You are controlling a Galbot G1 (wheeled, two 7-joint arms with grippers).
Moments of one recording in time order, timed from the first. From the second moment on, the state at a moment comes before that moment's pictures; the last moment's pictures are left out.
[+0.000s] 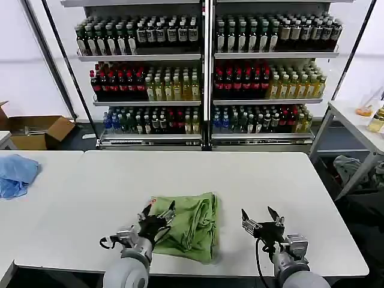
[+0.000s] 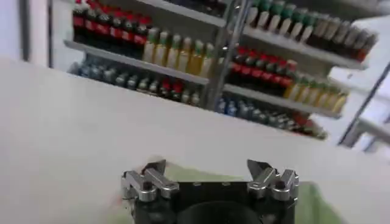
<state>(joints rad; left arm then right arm) 1.32 -1.44 -0.33 -2.02 -0.38 0.49 -0.25 -1.42 1.05 0.34 2.22 0.58 -0.46 0.39</state>
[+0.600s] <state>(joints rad) 1.31 -1.43 -0.38 -1.92 -0.27 0.56 -0.26 -1.42 1.04 0.34 2.23 0.58 -0.46 0.39</state>
